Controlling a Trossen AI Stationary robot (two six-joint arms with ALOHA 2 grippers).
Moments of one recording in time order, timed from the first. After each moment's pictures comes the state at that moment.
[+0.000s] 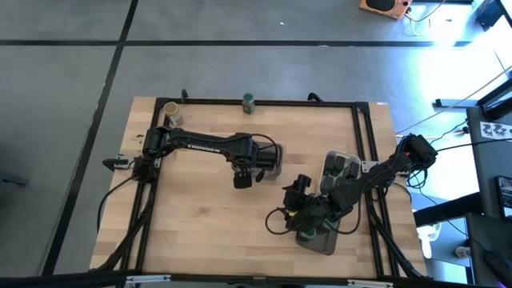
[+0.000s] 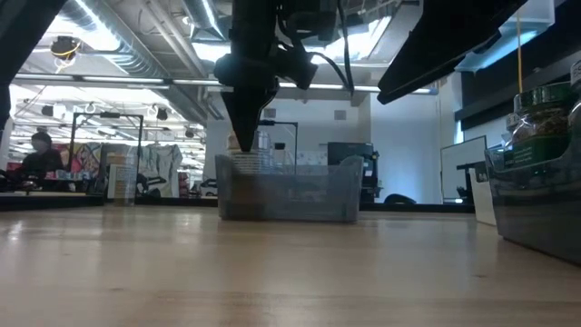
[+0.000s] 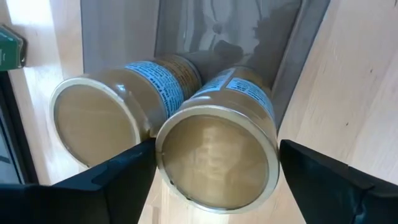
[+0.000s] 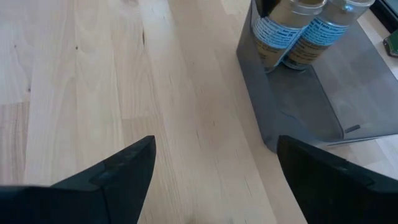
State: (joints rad) left arm -0.01 2.05 1.77 -1.32 -0.30 -0.13; right arm 0.54 1.62 1.10 -0.45 0.62 0.55
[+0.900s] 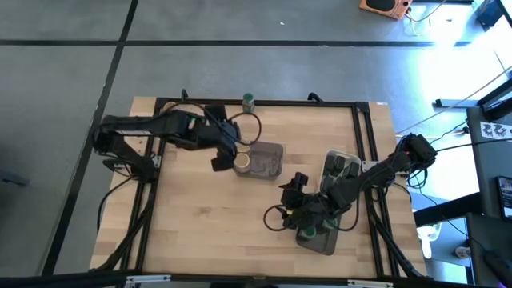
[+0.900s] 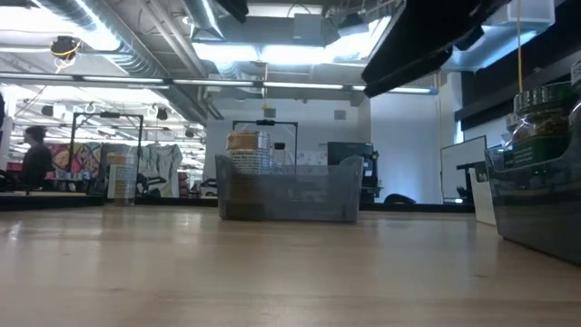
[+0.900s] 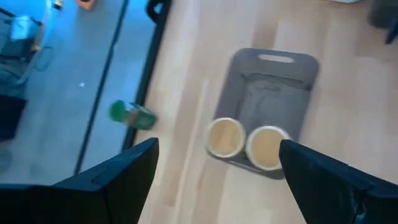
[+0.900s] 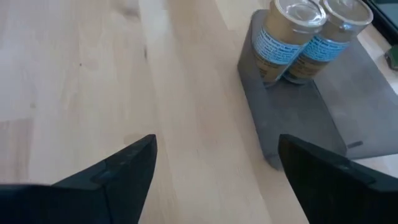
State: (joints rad) left arm -0.07 1.57 1.77 -1.24 -0.50 -0.07; right arm 0.51 1.62 1.10 -0.38 0.62 0.50
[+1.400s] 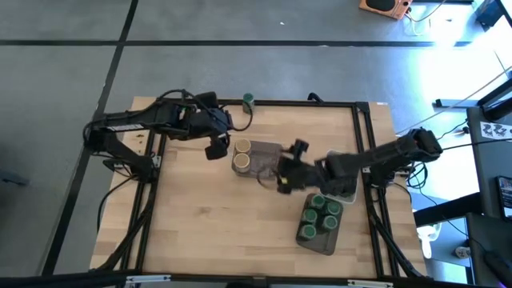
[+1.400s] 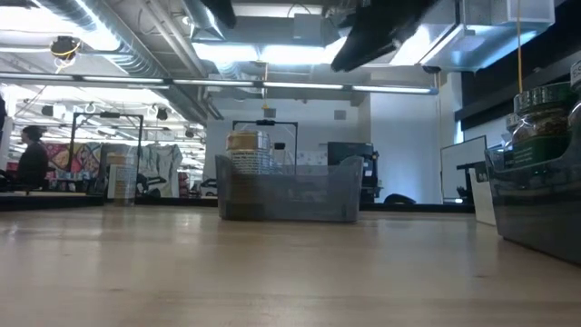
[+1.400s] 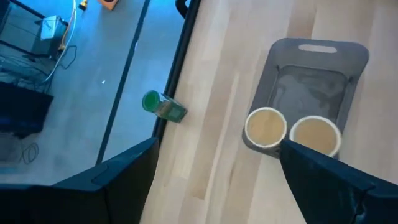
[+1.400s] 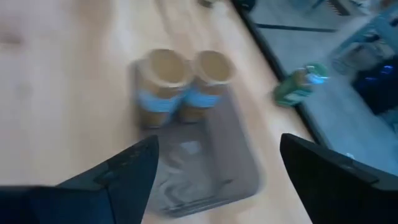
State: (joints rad) left arm 0.03 1.49 1.72 -1.22 -0.53 0.03; right arm 0.29 1.52 1.19 -0.49 0.69 0.20
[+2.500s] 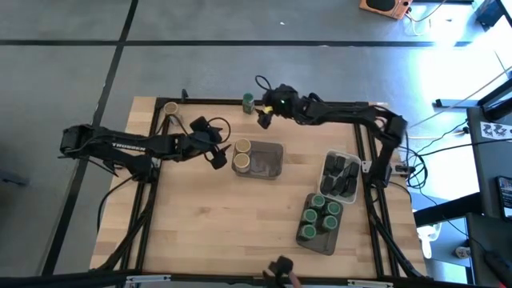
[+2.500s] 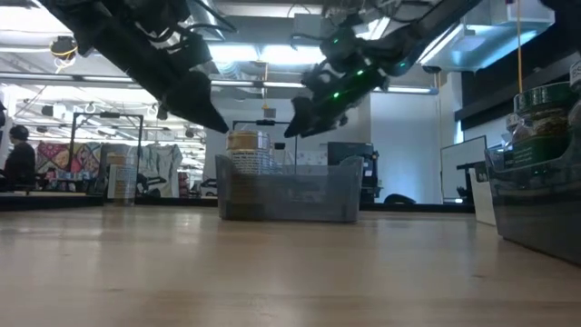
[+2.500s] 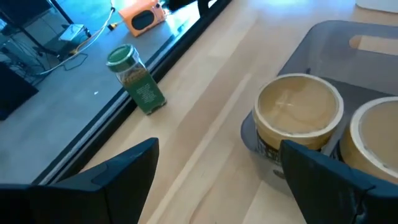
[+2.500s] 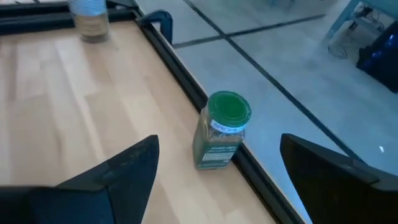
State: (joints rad) left arm 0.13 1.16 0.56 -0.01 -0.53 -0.04; right arm -0.46 1.81 1.24 0.11 0.14 -0.12
